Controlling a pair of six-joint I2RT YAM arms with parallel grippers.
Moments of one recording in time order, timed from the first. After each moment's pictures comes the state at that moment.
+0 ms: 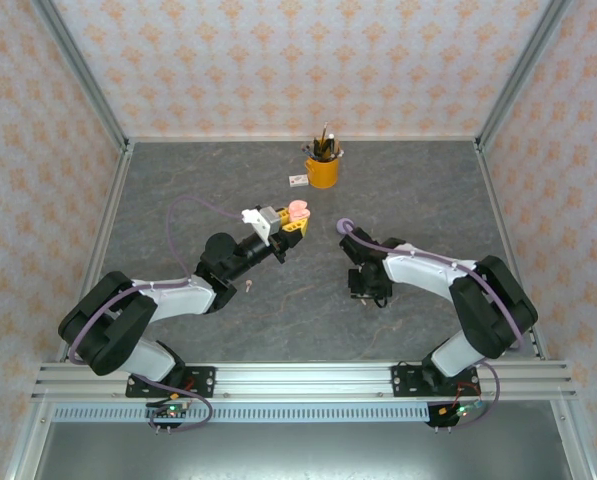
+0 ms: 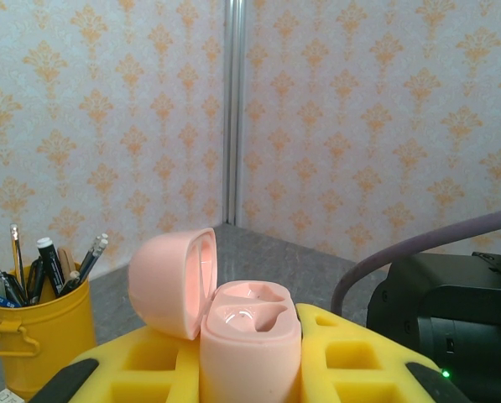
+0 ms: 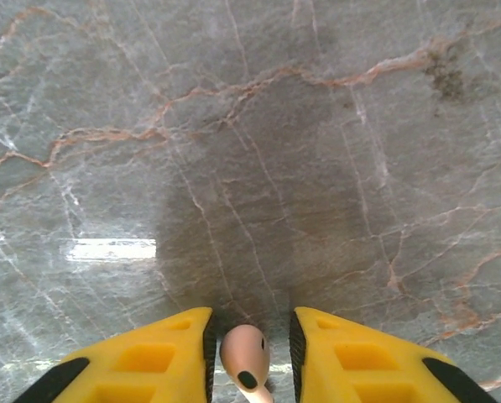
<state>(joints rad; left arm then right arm) -0.60 1.46 0.50 1.13 0.27 -0.08 0.62 1.54 0.81 -0.72 0.02 0.65</state>
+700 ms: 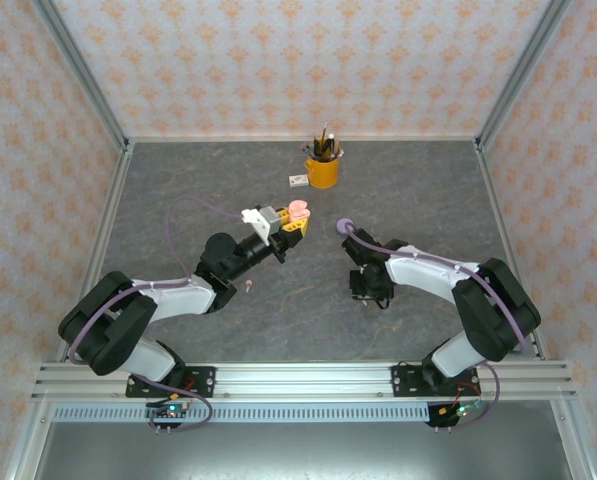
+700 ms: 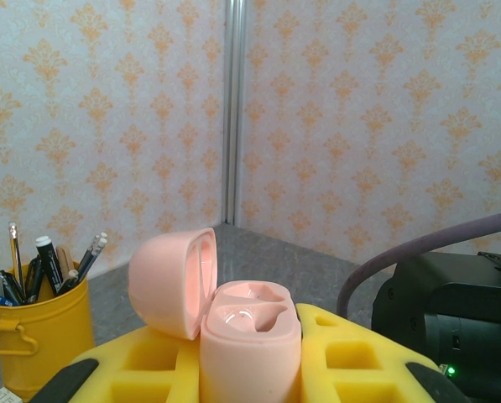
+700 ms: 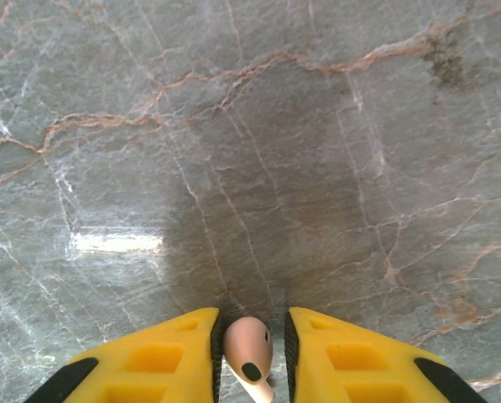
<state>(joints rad) -0.60 1.46 0.50 1.13 0.27 -0.09 0.61 1.52 0.79 -0.71 0.01 0.64</state>
